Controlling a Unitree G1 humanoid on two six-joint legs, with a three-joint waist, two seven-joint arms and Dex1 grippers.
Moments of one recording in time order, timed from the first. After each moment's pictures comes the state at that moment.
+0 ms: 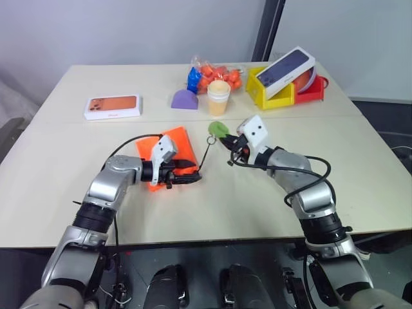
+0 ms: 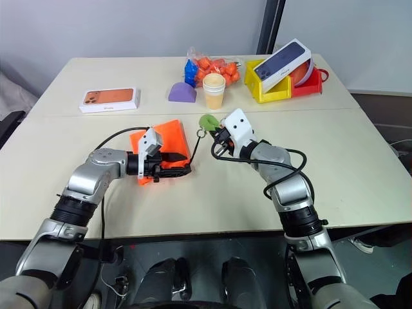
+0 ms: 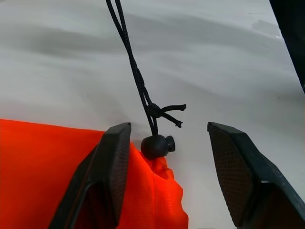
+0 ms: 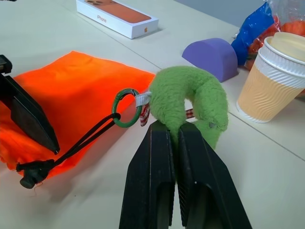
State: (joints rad) left arm -0.59 0.49 -0.17 0.22 -0.29 0.45 -1.14; right arm -0.56 -0.33 0.13 -0.08 0.14 0.52 0.56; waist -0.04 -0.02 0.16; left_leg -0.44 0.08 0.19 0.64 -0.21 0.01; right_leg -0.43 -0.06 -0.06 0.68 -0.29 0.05
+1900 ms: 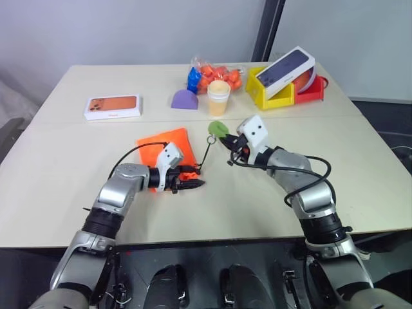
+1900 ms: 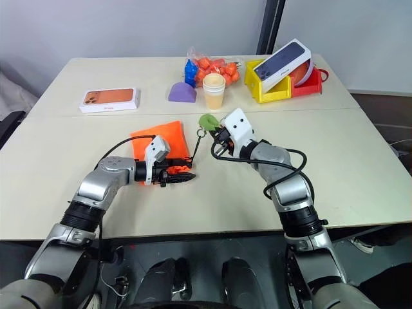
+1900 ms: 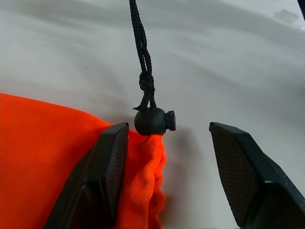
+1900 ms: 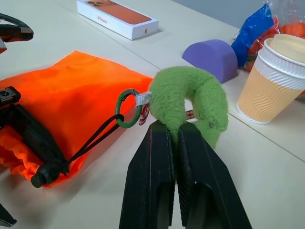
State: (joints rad) left arm -0.57 0.43 -0.17 0.24 -0.25 0.48 -1.06; right arm -0.56 -0.33 0.13 -0.08 0.14 0.52 0.56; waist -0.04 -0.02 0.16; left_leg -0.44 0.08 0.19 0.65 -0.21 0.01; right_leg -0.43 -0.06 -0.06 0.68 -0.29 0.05
